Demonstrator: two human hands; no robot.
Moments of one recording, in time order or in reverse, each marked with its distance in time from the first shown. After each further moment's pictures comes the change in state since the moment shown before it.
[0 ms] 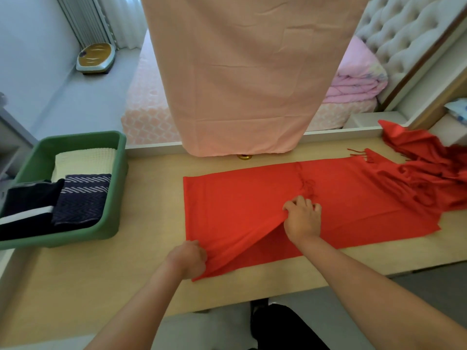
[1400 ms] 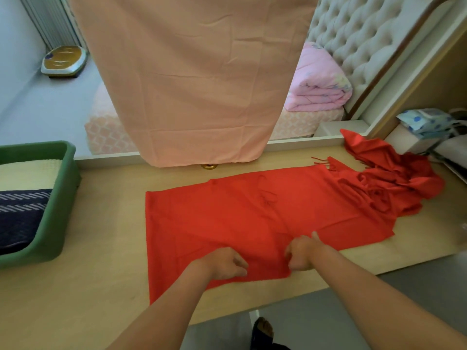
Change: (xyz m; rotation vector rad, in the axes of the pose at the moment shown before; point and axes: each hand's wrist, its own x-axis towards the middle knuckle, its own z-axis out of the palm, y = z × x) left_hand 0.075 0.165 -0.014 -0.460 -0.034 0.365; right_hand 0.005 0.126 -0.028 -0.335 -0.898 -0.255
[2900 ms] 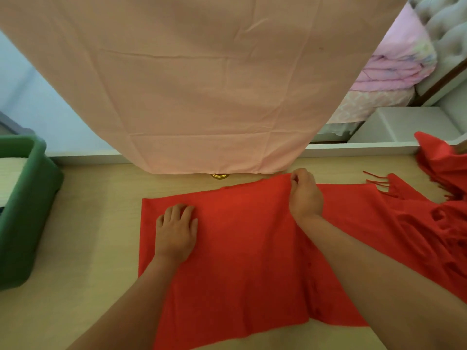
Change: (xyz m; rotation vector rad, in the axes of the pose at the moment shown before) left_hand 0.096 -0.116 -0.119 0.427 0.903 -0.395; right_hand 0.227 0.026 -0.144 0.901 0.991 0.117
